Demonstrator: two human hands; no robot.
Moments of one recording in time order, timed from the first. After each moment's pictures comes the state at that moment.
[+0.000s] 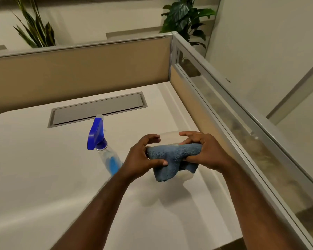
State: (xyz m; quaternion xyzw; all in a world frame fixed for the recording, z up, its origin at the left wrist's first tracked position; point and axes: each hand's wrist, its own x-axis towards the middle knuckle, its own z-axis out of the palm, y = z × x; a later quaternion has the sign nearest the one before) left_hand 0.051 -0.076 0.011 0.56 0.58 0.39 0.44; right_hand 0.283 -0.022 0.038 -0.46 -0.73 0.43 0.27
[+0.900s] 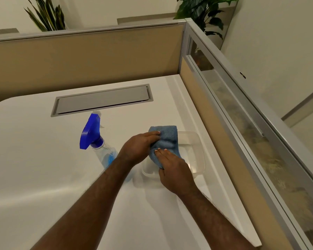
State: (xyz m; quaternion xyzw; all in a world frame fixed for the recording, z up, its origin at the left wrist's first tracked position) left_hand 0.035 -0.021 -0.021 0.76 0.61 0.17 0.15; right_hand 0.205 -0.049 -0.057 -0.44 -0.86 0.10 0.22
